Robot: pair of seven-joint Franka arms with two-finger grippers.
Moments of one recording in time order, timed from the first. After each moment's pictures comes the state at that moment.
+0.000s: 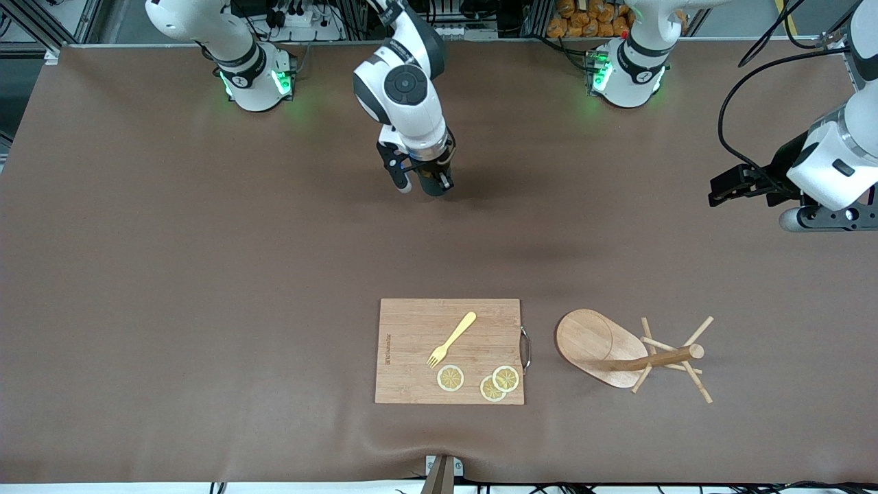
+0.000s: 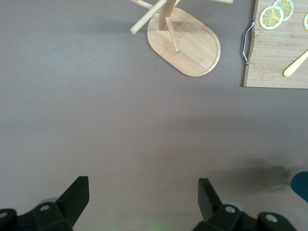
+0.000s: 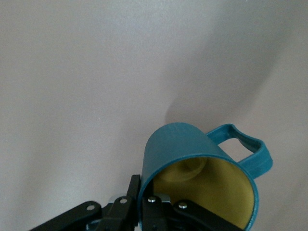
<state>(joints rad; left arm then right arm) 0.04 0.09 -0.14 -1.53 -0.04 1.55 -0.12 1.14 0.41 -0.23 -1.91 0.30 2.38 1.85</state>
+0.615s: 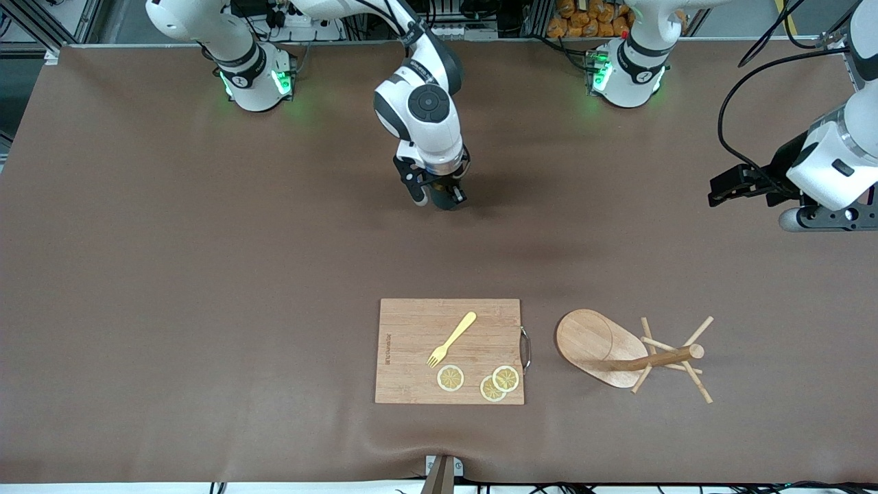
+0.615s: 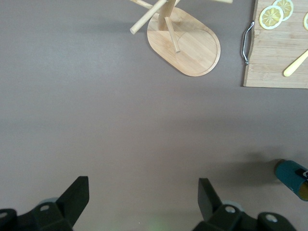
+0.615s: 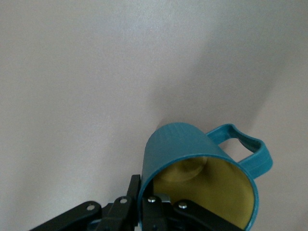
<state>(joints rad) 0.04 0.09 -0.14 -1.53 -0.04 1.55 -0.12 1.15 0.54 -0.23 -1.79 0.29 2.38 1.85</state>
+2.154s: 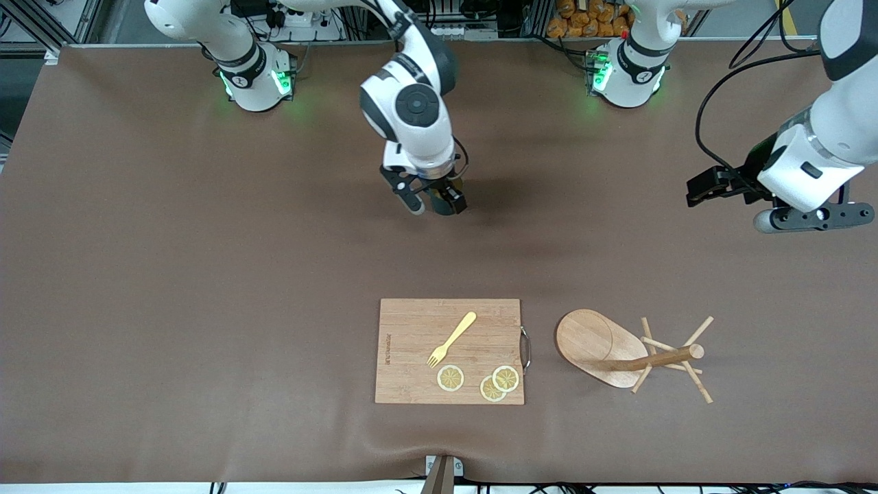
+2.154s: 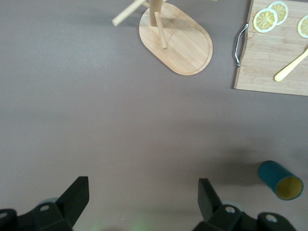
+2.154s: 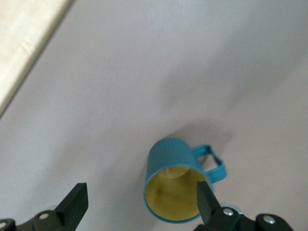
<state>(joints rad) -0.03 0.10 -0.14 -1.53 -0.04 1.55 -0.27 1.06 0.43 -0.27 -1.72 0.29 2.14 1.52</state>
